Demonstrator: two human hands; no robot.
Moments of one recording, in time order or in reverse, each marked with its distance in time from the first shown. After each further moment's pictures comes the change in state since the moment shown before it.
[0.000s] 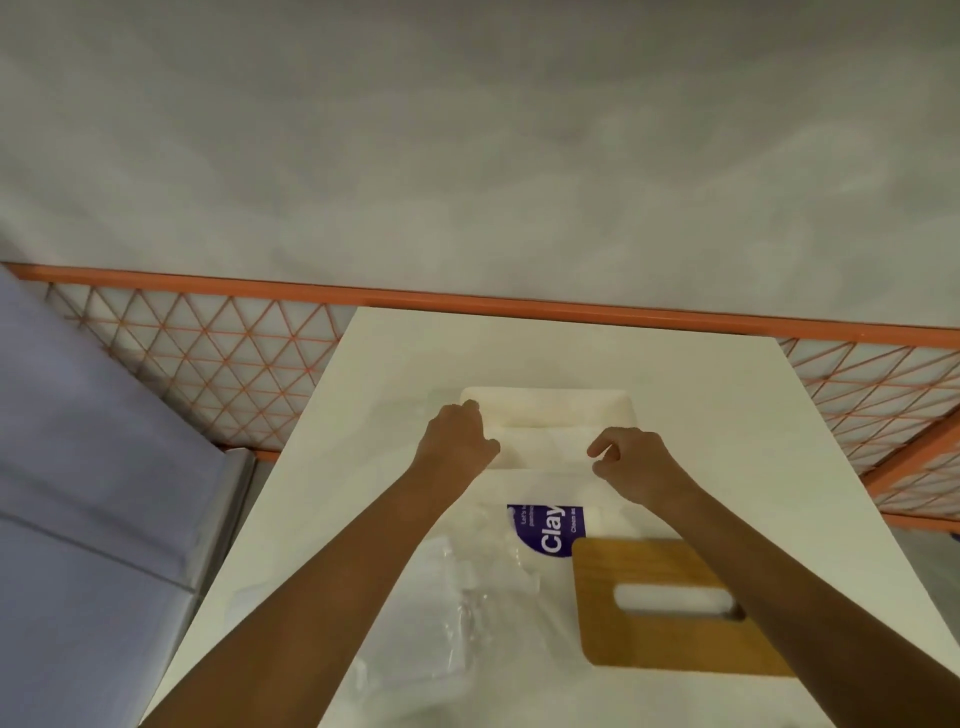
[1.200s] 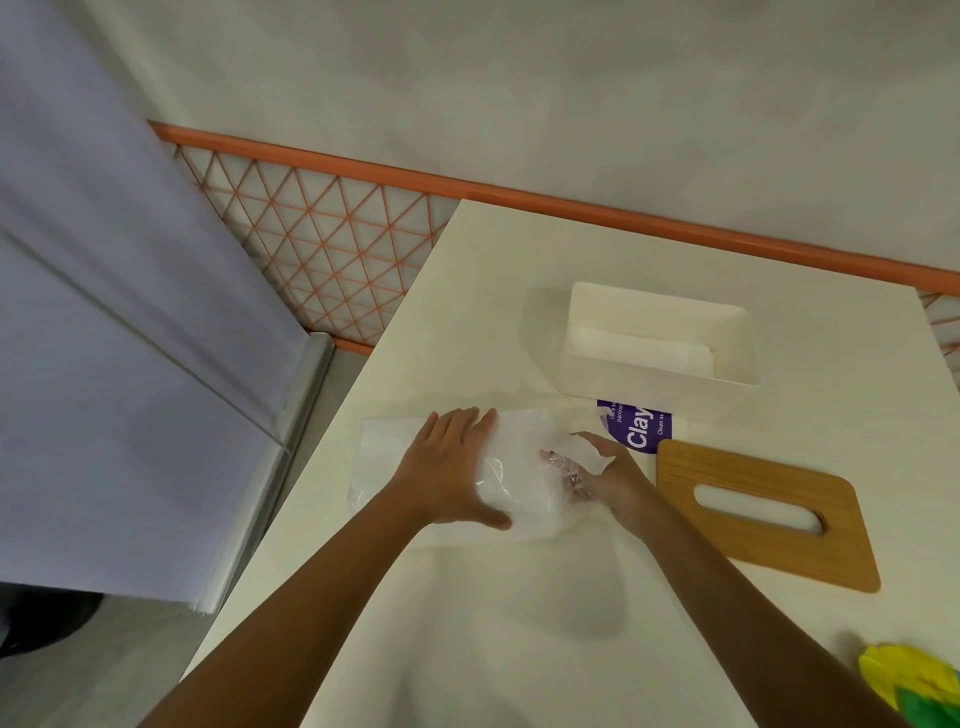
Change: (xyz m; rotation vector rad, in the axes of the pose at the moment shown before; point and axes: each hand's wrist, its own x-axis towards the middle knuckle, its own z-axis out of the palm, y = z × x) left_hand -0.125 -0.153 0.046 0.241 -0.095 0.216; right_hand -0.089 -0.026 0.136 0.521 -0.321 0.106
